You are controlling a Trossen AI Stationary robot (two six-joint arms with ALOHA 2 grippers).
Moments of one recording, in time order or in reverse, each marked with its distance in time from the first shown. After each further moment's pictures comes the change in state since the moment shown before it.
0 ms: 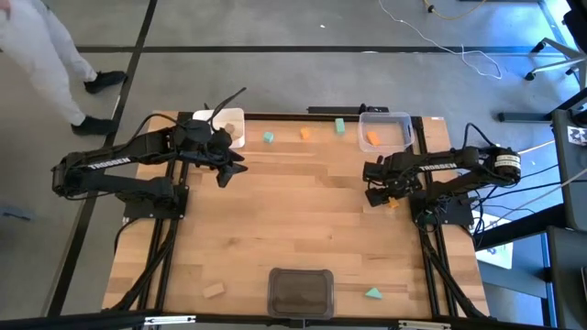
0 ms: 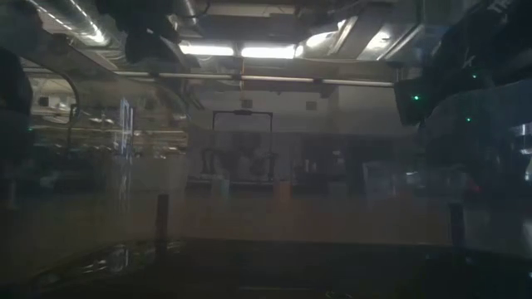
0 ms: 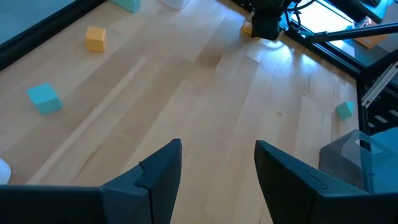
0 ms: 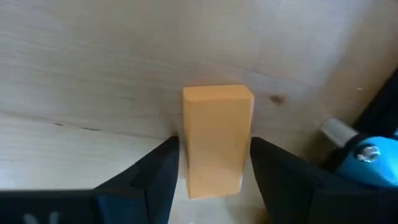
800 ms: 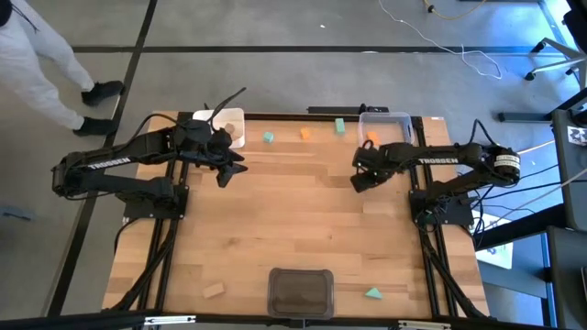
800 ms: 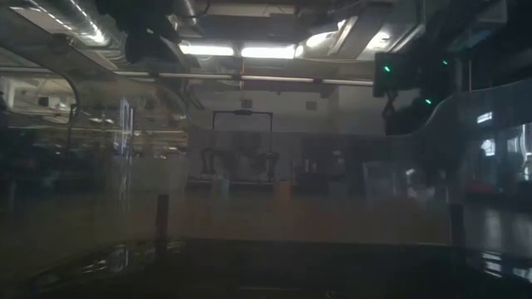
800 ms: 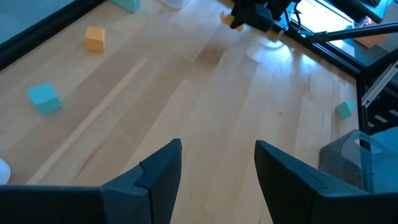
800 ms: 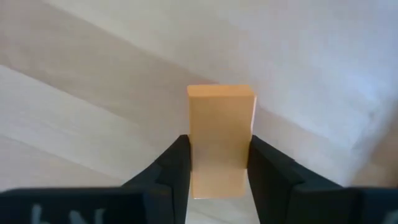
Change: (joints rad) left arm 0.000 0.000 0.000 0.000 0.001 0.000; right arm -0.031 0.004 0.180 0.117 0.180 -0.182
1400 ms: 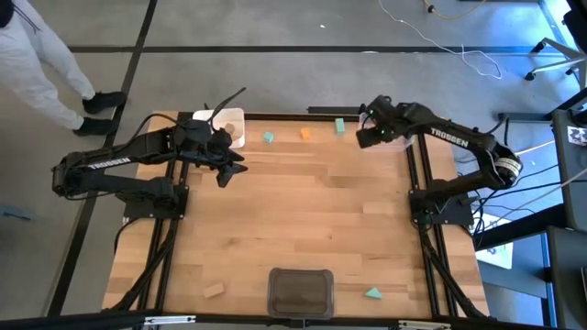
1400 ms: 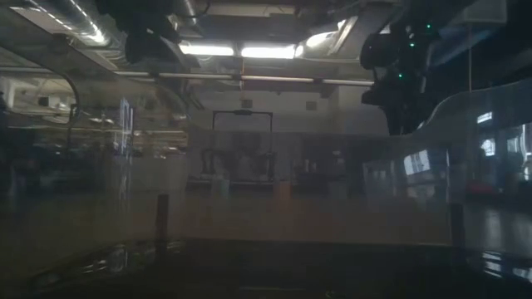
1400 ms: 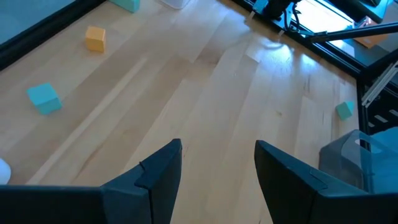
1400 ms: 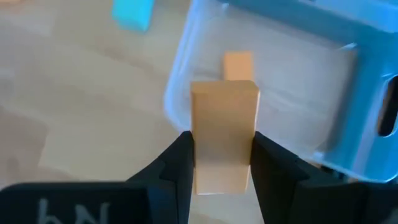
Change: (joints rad) left arm 0.000 0.000 0.000 0.000 0.000 0.000; right arm -0.402 -0.002 0.307 -0.099 0.101 -0.293
